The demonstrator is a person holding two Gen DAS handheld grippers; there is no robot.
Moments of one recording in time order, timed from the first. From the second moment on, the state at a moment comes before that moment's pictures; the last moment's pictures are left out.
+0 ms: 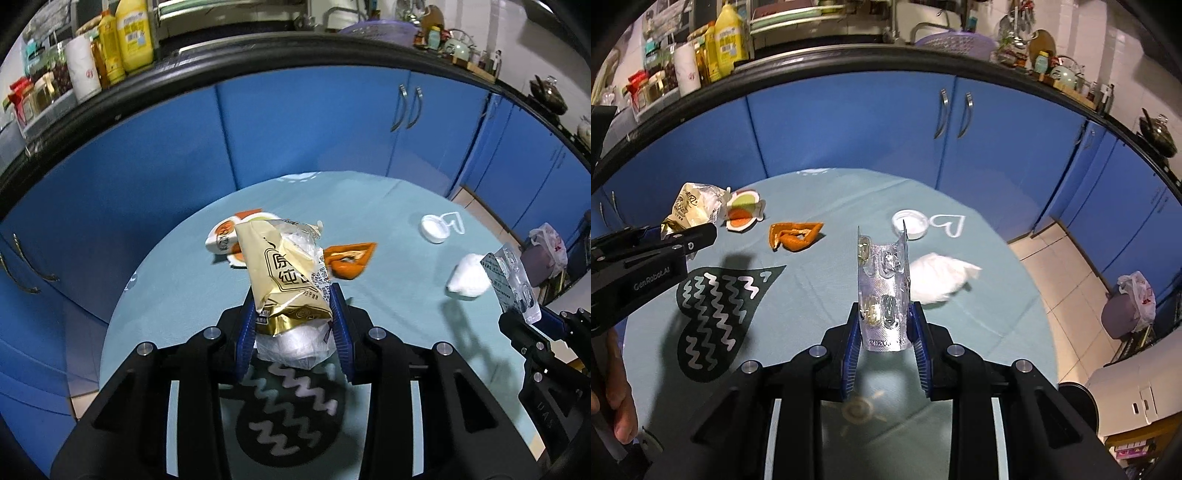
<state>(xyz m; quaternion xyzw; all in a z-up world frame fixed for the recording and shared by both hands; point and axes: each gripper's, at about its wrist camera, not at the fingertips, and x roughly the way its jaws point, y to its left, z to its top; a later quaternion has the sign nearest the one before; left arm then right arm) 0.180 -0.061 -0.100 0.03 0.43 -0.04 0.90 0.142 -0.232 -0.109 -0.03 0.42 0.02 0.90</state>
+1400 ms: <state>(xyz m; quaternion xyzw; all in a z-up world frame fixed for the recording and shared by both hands) 0.082 -0.333 -0.042 0.16 0.36 -0.23 0.89 0.004 -0.479 -0.087 0.11 0.37 -0.16 0.91</state>
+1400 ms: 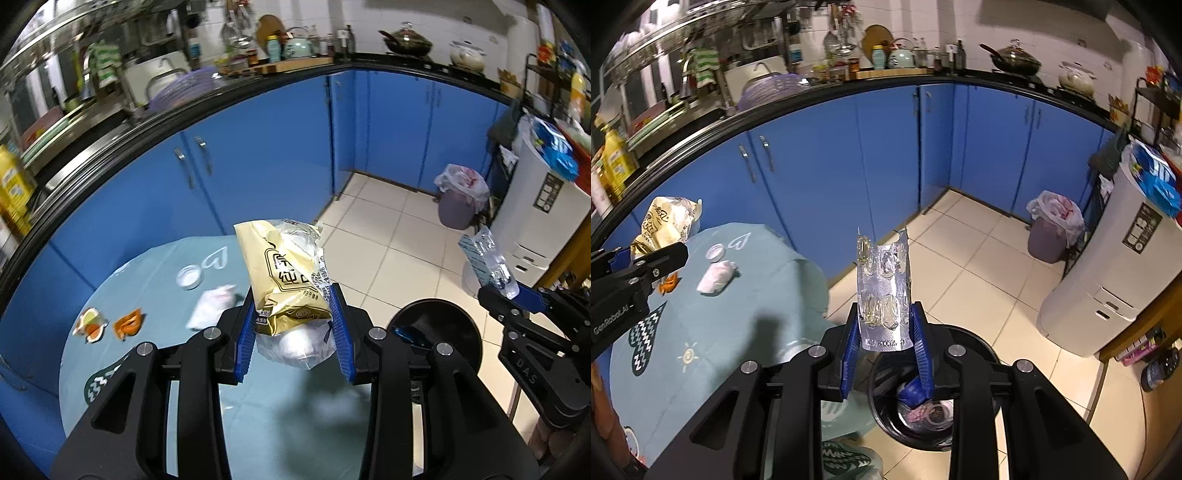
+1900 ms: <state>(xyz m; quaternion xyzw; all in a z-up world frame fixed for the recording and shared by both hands) 0.071 -0.390 -0.041 0.19 0.35 -0.26 0.88 -0.012 -0.526 -0.090 0.13 0.35 -0.21 0.90</state>
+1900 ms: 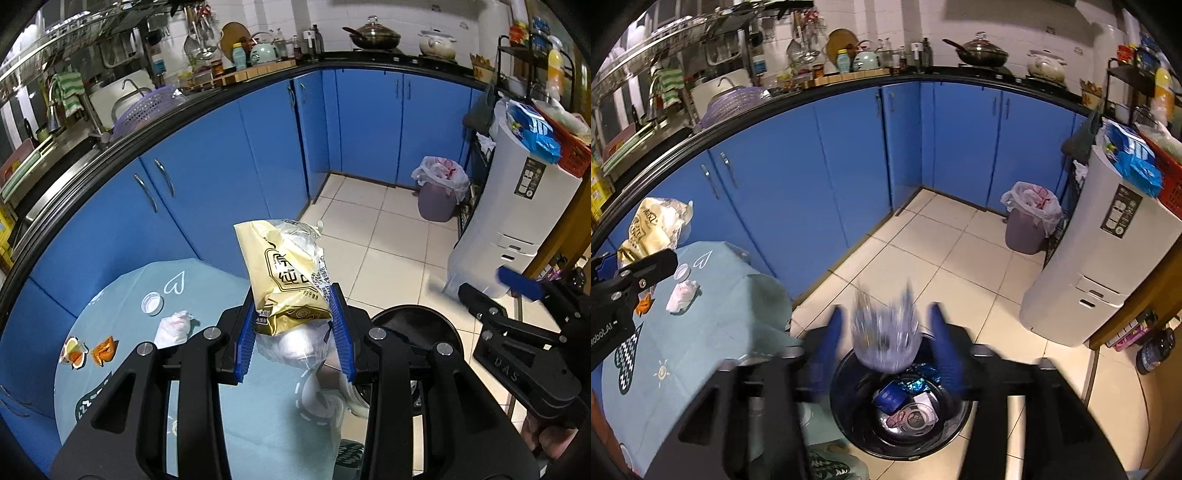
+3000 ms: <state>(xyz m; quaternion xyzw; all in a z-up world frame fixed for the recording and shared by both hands) 0.031 -0.494 -0.017 0.21 0.31 -0.36 0.85 -0.085 -0.610 -0.082 0.20 0.30 -0.33 0.87</state>
